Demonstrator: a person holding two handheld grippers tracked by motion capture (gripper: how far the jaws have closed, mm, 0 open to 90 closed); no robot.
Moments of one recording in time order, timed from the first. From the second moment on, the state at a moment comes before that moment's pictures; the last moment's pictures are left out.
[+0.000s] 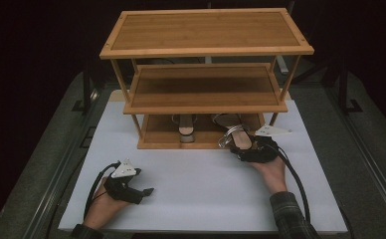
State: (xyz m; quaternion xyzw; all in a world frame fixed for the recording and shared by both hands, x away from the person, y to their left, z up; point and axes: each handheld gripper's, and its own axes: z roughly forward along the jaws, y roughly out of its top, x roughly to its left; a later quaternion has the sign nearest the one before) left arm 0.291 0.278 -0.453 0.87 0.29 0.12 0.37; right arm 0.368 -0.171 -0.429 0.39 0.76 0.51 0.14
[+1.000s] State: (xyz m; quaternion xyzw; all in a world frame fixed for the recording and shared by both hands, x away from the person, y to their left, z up) left arm 0.292 0.278 -0.453 0.88 0.29 0.12 0.37; right arm 0.423 -0.123 -0.451 0.44 0.73 0.49 0.16
